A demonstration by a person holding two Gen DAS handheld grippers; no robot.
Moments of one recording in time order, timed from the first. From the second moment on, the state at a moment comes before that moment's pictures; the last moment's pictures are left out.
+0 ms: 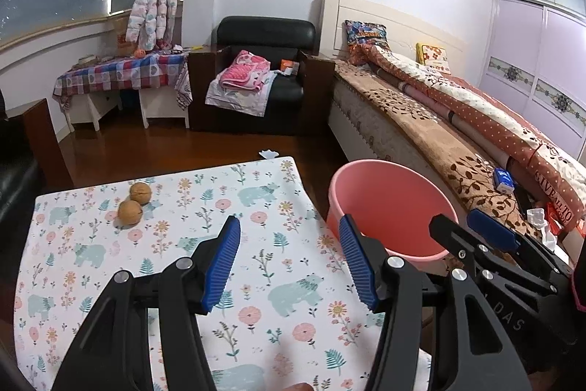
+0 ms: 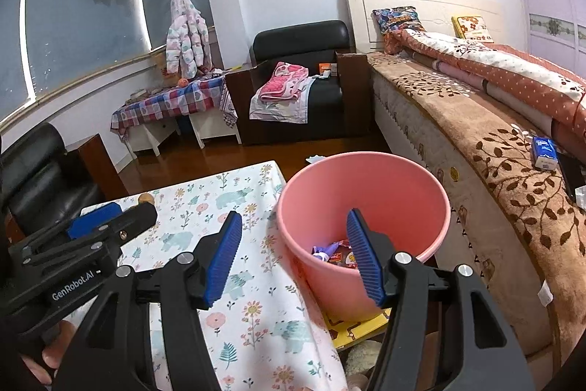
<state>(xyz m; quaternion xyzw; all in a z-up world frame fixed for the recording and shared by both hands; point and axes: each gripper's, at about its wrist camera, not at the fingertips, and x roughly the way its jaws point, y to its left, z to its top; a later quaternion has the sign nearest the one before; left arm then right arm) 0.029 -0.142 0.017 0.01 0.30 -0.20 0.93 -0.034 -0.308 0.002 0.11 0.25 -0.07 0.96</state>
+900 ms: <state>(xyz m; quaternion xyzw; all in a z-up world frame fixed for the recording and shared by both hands) 0.030 -0.116 0.012 -0.01 0.30 -0.19 0.93 -0.035 -0.283 -0.003 0.09 0.26 -0.07 0.96</state>
